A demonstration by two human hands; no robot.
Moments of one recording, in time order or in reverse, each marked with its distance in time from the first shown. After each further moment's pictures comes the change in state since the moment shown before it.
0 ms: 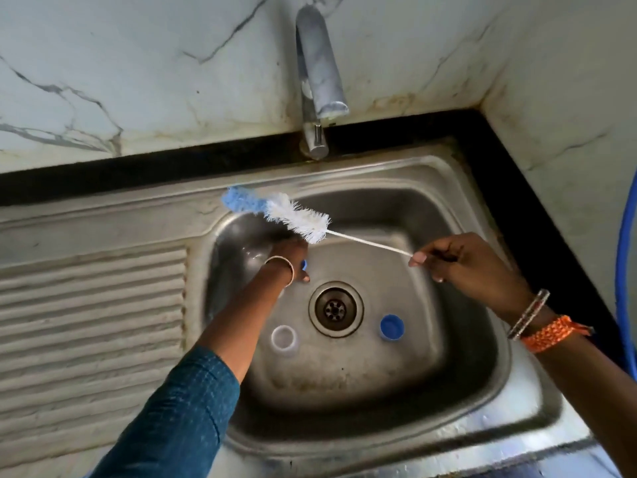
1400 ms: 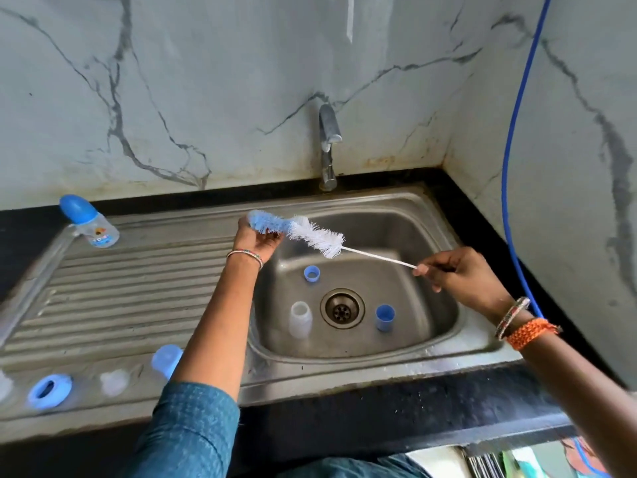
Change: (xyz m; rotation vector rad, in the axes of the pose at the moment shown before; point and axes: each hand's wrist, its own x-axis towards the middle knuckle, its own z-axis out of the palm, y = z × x) left_hand -0.183 0.005 -0.093 -2.401 0.555 -0.096; right_hand -0.141 -0.025 -0.010 -0.043 0.158 -0.133
